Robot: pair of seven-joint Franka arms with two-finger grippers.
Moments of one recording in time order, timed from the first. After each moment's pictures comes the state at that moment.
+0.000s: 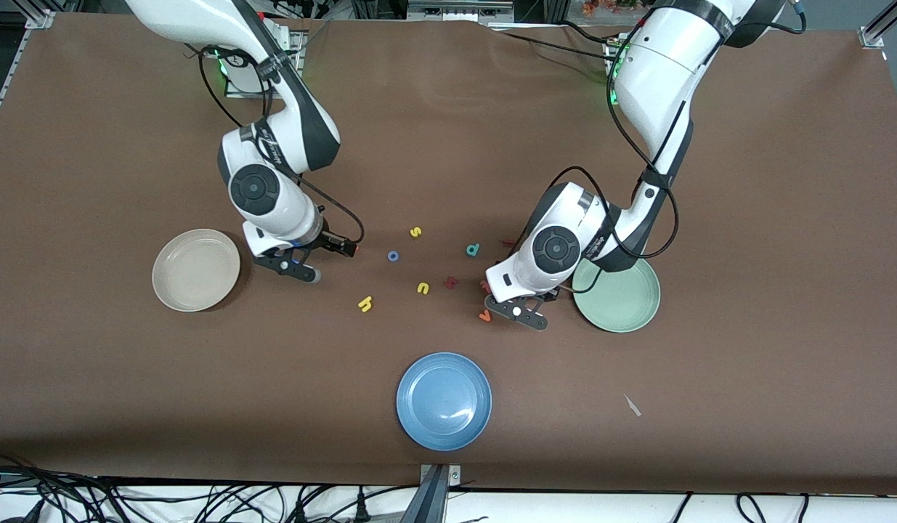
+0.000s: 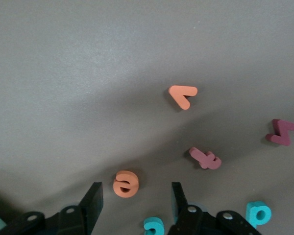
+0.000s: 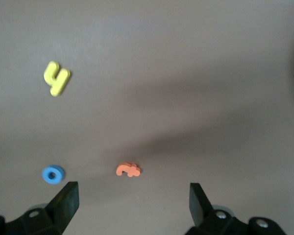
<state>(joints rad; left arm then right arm) -0.43 0.80 -0.11 -1.44 0.00 2.16 -0.11 0.42 0.43 0.03 -1.92 0.05 2.24 0.66</state>
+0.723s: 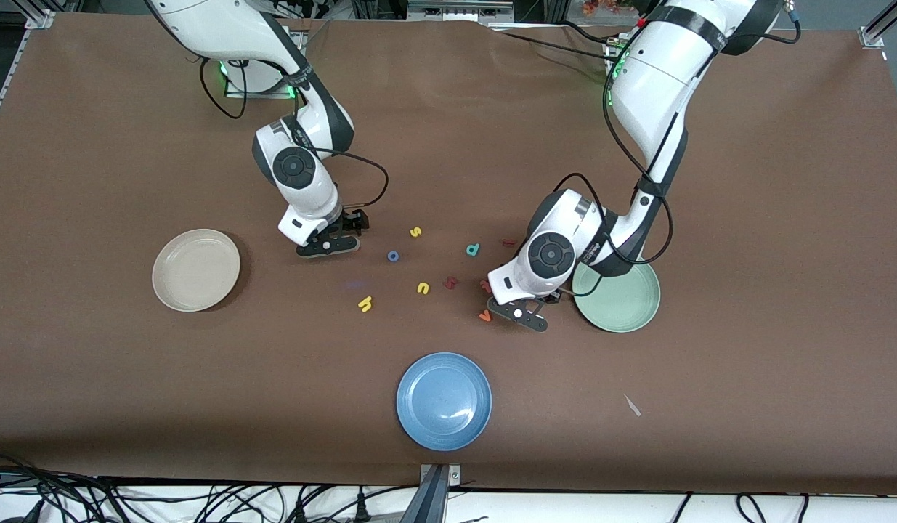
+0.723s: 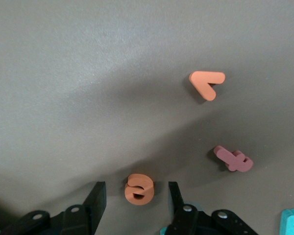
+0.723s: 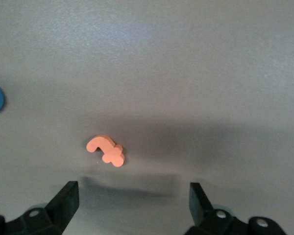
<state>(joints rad) -0.43 0.84 -0.11 -1.44 0.04 2.17 -0.11 0.47 0.45 0.04 -2.18 -0.05 2.58 0.33</state>
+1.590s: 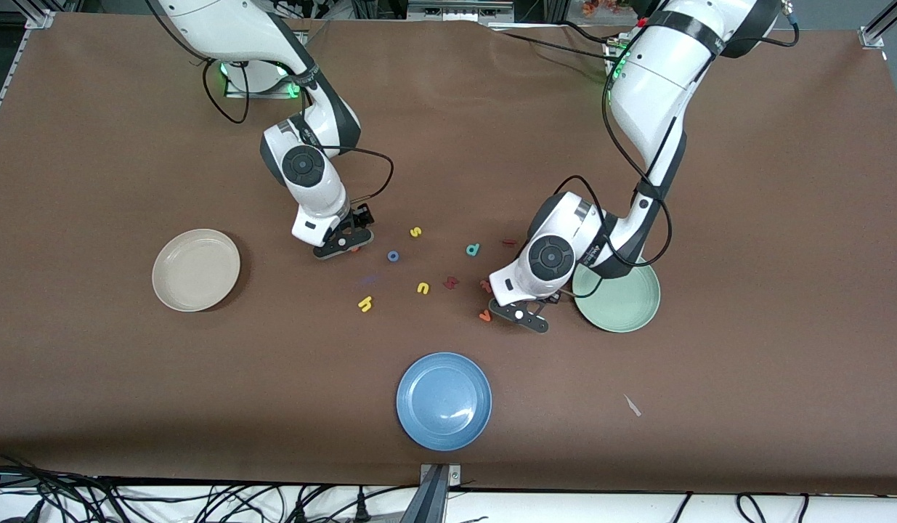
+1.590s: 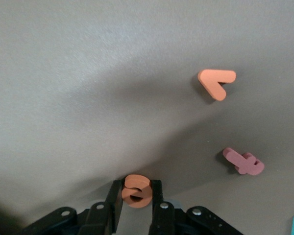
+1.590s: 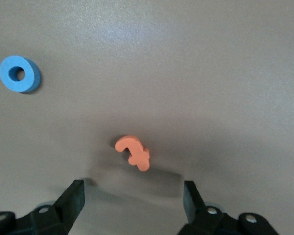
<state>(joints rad) -0.42 0.84 -0.10 -1.43 0.04 2.16 -0.11 0.50 0.47 0.04 -2.16 -0.05 2.60 0.18</state>
